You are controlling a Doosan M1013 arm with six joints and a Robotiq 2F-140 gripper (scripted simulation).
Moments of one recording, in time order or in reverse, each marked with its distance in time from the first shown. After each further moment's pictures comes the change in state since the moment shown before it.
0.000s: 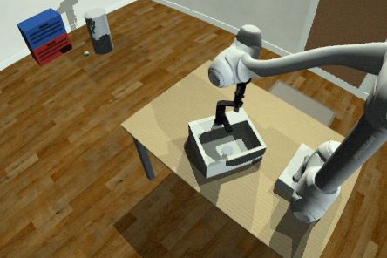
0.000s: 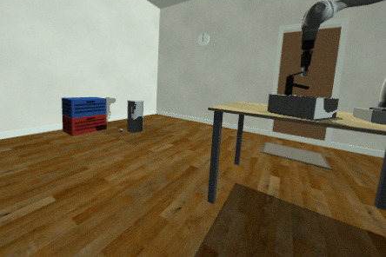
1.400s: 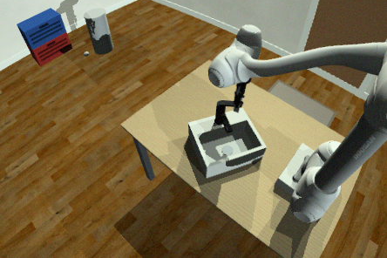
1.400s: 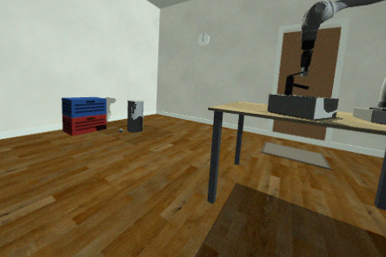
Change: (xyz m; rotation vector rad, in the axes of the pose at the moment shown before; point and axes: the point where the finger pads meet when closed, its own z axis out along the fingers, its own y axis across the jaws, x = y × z) arm 0.000 0.000 0.000 0.000 0.000 0.000
